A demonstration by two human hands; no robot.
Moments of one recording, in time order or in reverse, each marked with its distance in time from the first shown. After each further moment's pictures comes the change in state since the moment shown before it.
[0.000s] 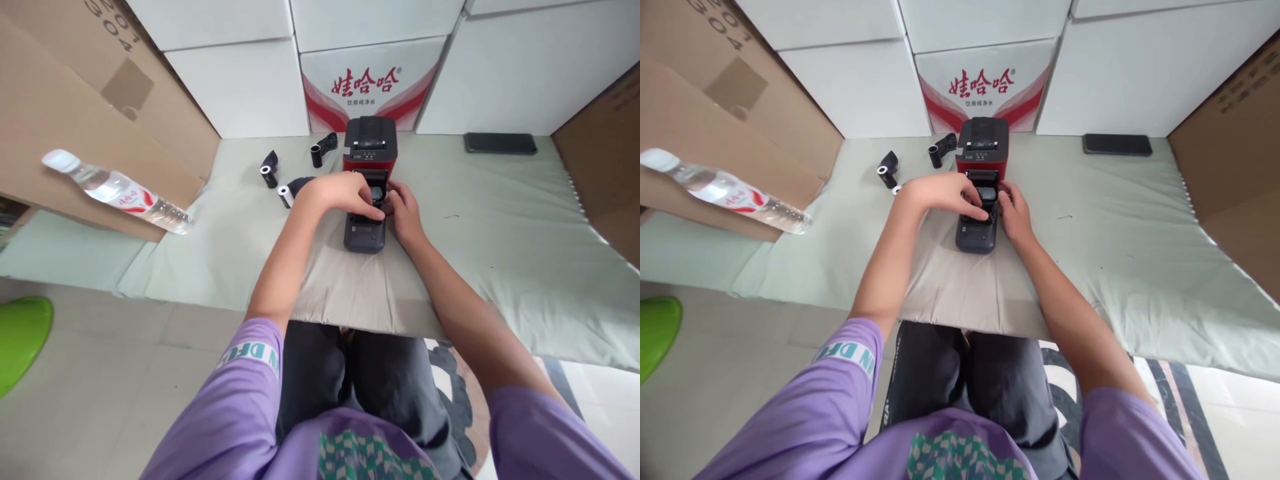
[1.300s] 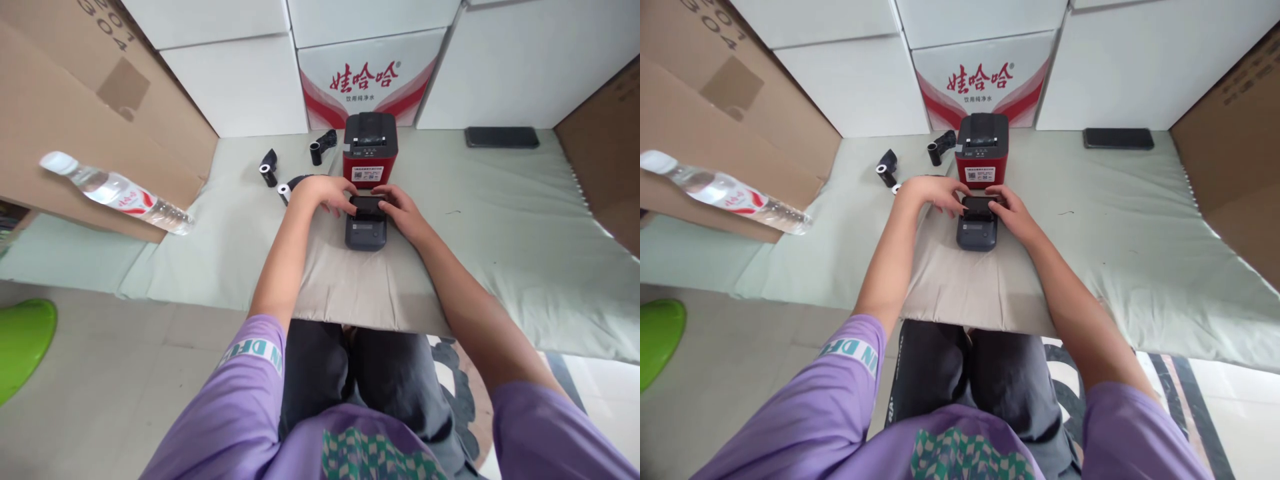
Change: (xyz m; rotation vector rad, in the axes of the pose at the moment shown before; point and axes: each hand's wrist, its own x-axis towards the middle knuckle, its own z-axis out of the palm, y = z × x) left_hand 0.021 -0.047 0.008 -0.227 -0.233 -0.181; right_hand -0.003 -0.012 -0.009 -0.004 -0.288 -0.052
